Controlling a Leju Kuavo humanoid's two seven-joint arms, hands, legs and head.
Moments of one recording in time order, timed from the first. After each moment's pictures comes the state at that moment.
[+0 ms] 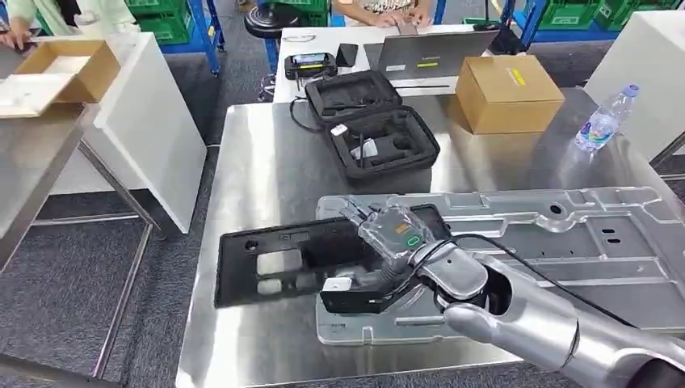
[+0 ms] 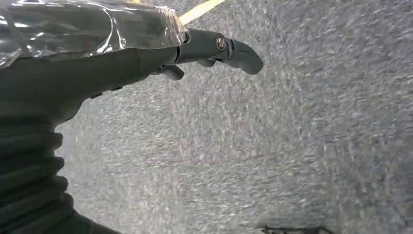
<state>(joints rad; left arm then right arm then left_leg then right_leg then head) -0.06 0.24 -0.76 -0.37 0.60 0.46 0.10 -0.74 -0.49 1.02 -1.50 0.73 0.47 0.44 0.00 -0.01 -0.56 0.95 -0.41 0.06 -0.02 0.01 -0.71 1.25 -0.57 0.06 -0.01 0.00</state>
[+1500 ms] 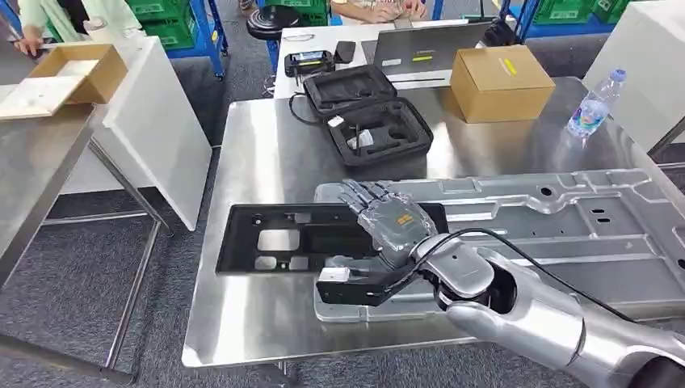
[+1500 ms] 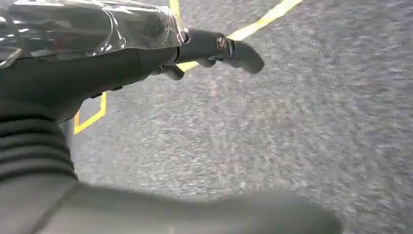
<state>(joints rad) -0.03 0.28 -0.76 -0.45 0.48 0.50 0.28 -0.76 -0.47 1.00 -1.55 0.74 0.44 0.45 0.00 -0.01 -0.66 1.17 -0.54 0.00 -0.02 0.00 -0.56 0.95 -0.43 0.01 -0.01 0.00</state>
